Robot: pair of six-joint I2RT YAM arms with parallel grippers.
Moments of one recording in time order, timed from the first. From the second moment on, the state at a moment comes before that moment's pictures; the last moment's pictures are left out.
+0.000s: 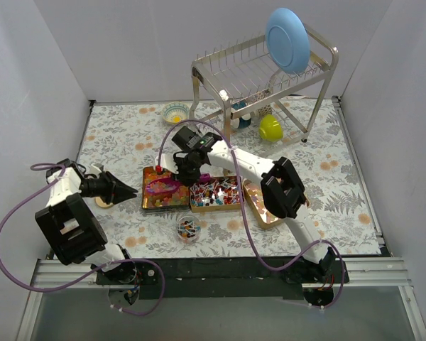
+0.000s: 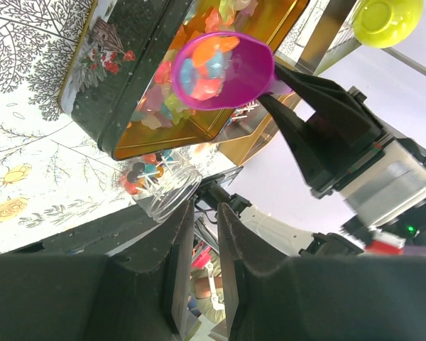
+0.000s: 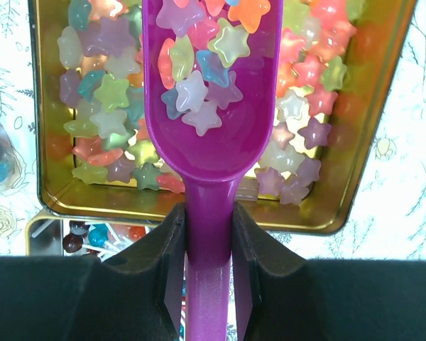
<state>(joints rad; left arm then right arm) 0.54 1.46 0.95 -1.11 0.88 -0.25 0.94 2.26 2.01 -0.86 -0.37 -0.84</state>
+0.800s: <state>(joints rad) 0.58 1.48 1.02 -1.05 0.91 -0.25 0.89 1.69 1.42 -0.44 -0.43 -0.68</state>
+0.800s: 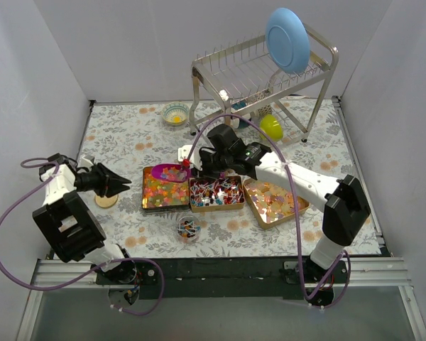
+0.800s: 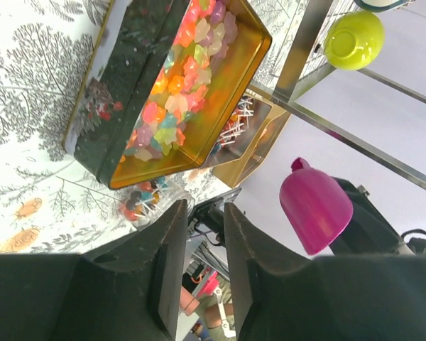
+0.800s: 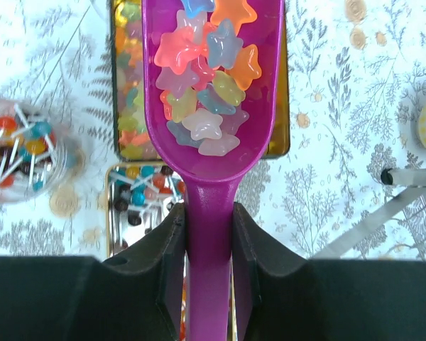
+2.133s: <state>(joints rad) 0.59 1.53 0.98 -0.85 0.86 -0.15 1.24 1.72 1.57 -1.21 0.20 -1.04</state>
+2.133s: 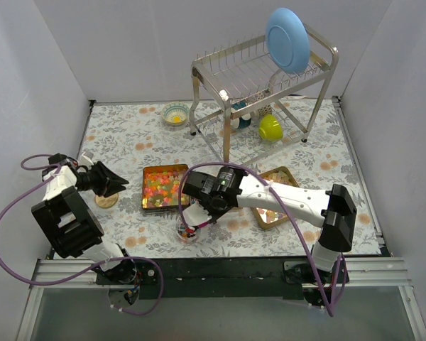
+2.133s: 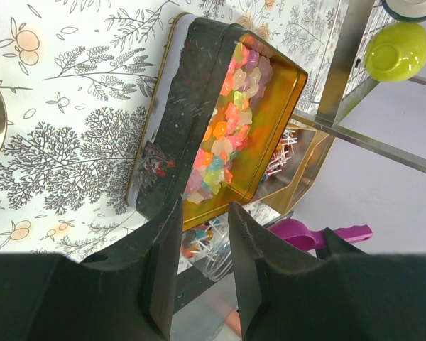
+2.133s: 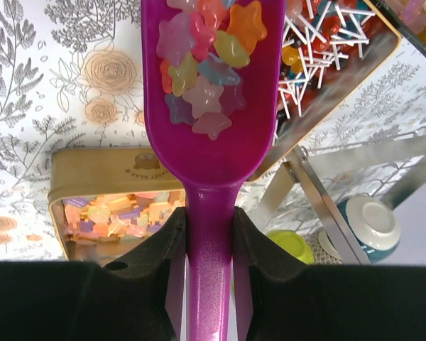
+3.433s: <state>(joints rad) 0.26 1.32 1.01 -0.73 1.19 -0.15 1.15 1.90 1.98 -1.30 0.19 -0.86</state>
